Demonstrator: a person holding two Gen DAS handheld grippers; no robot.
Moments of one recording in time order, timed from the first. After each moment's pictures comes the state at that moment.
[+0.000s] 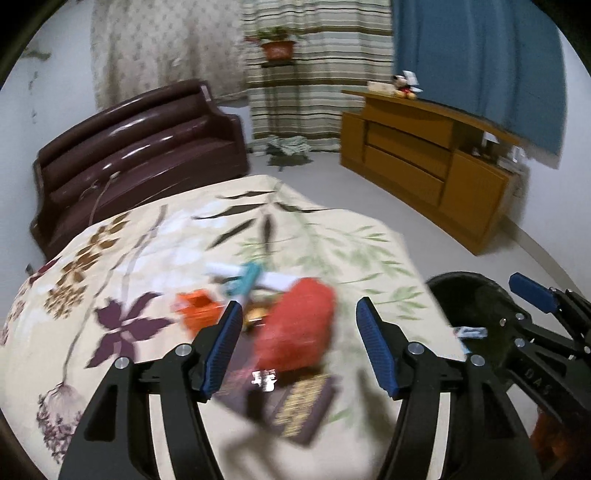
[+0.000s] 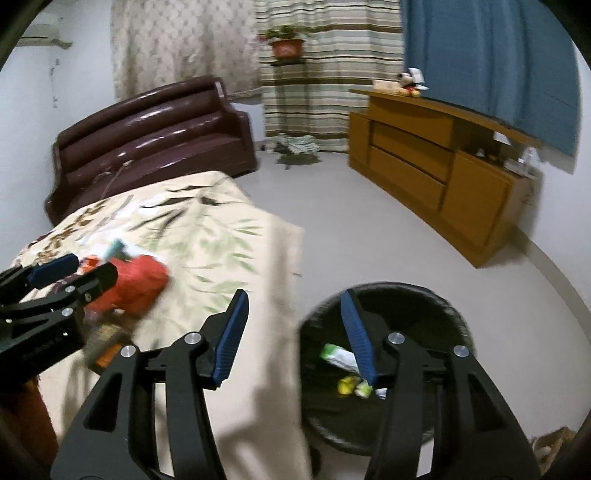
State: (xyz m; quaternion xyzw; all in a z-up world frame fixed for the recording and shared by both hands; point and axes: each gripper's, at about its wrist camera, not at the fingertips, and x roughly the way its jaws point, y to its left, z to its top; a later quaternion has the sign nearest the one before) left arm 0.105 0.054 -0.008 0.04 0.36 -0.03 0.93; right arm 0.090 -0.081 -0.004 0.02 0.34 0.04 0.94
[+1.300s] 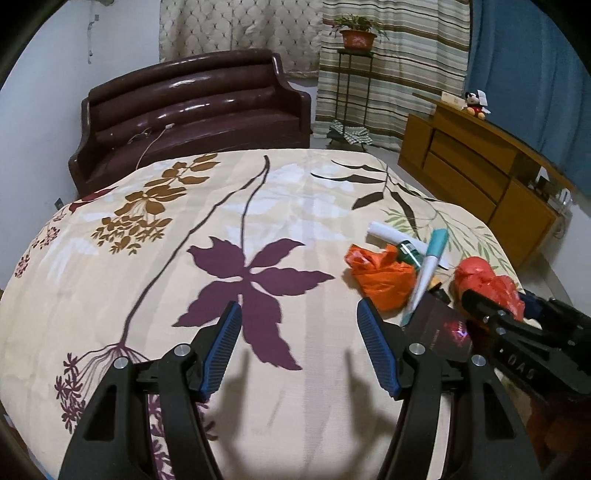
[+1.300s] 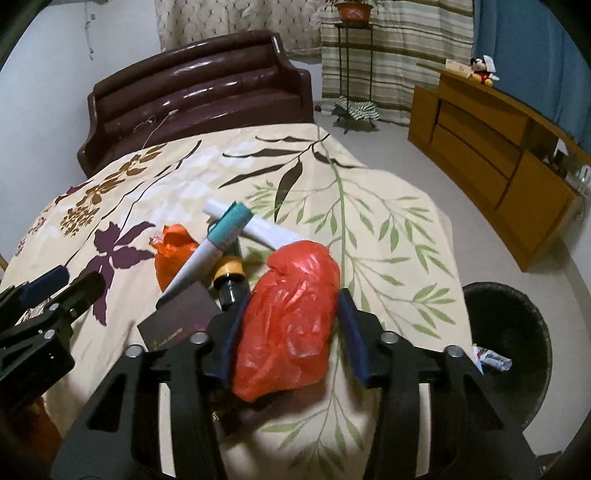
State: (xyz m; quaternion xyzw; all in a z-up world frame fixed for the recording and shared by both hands) left arm 0.093 0.178 -0.031 -0.03 0.39 0.05 0.92; right arm 0.127 0.048 -0.032 -0.01 0.42 0.12 0.90
